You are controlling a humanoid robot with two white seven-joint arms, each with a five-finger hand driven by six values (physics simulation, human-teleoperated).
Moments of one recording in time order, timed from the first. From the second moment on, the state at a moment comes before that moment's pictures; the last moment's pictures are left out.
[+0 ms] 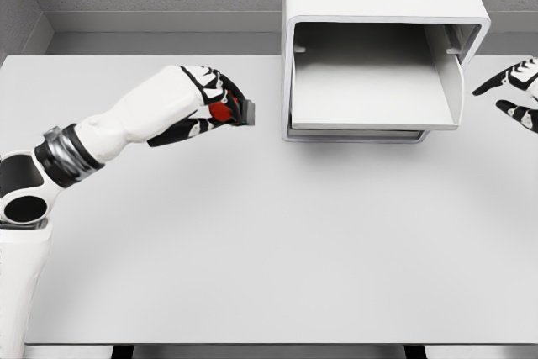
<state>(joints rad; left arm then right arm) -0.29 0.27 -0.05 -1.80 -0.46 -0.61 -0.61 -0.04 -0.93 -0.05 -1.61 0.22 -0.61 0.17</state>
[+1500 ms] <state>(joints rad) -0.41 0.07 -0.18 -1.80 -0.55 -0.61 -0.61 0.17 -0.93 -0.06 -1.64 0.30 -0.61 0.16</state>
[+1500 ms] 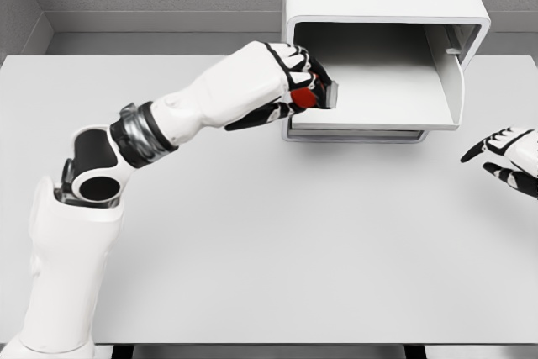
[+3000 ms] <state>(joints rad) -0.52 0.00 -0.30 -1.69 -0.81 -0.61 -0.61 0.20 -0.89 -0.02 -1.71 0.30 -0.61 0.17</state>
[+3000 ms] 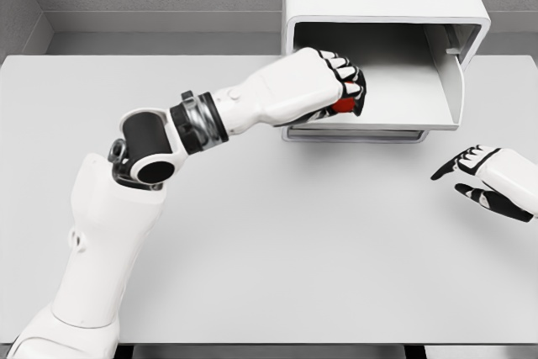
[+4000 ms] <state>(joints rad) -0.65 0.00 -0.38 -1.55 -0.82 -0.61 -0.61 0.20 -0.89 -0.02 -1.74 0.30 -0.61 0.17</state>
